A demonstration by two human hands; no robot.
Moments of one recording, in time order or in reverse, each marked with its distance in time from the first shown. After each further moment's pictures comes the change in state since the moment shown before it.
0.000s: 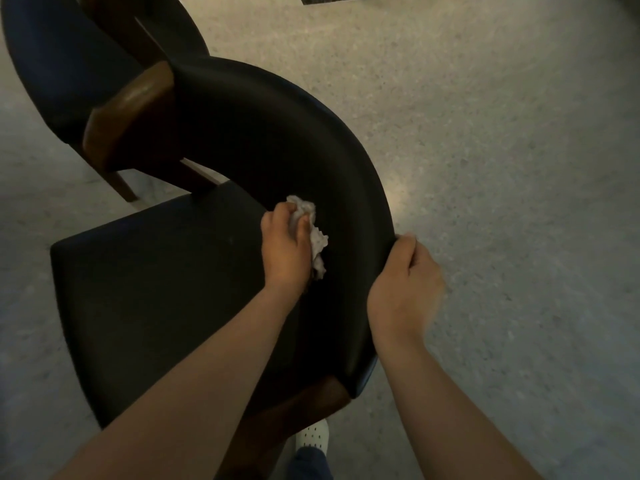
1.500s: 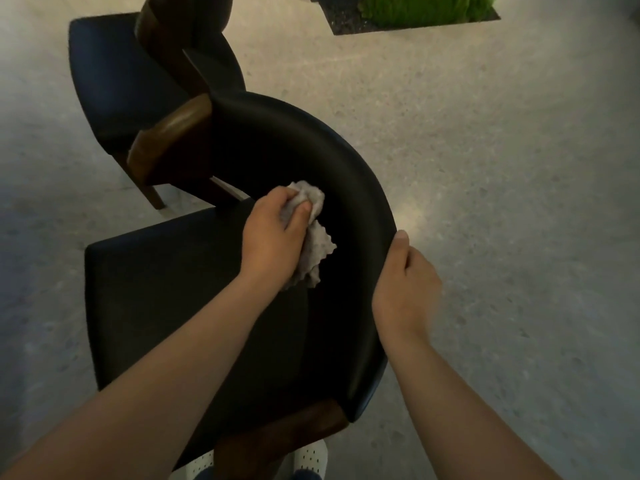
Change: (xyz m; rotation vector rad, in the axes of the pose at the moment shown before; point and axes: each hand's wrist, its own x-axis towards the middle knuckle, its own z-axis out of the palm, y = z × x) left_hand 0.009 0.065 -0.059 0.078 -0.039 0.076; right_hand 0.022 -0.021 0.007 -0.105 -0.185 -0.006
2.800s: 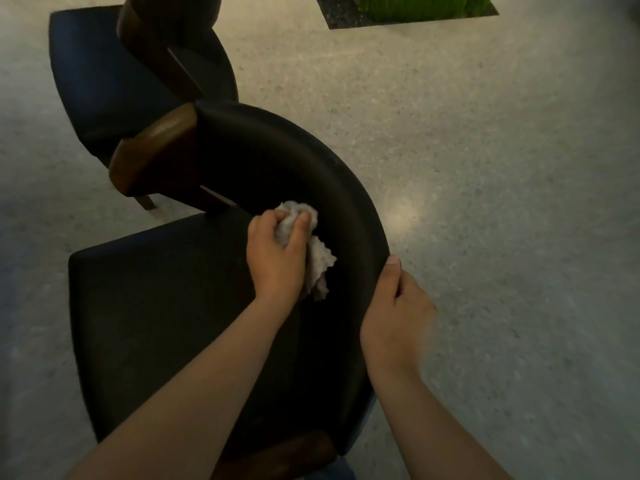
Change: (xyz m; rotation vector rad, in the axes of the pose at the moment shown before) left_hand 0.012 -0.008 0.038 -0.153 0.222 -0.103; right_hand -0.002 0.003 0.001 -0.035 0.031 -0.051
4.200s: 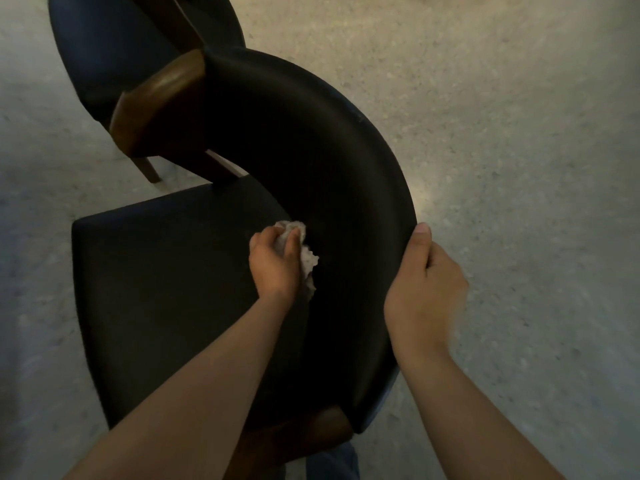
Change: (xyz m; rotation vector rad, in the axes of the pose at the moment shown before) left_hand -0.007 -0.095 -0.001 0.089 0.012 -0.226; right_hand 0.000 0.000 0.000 0.065 -0.006 -0.035
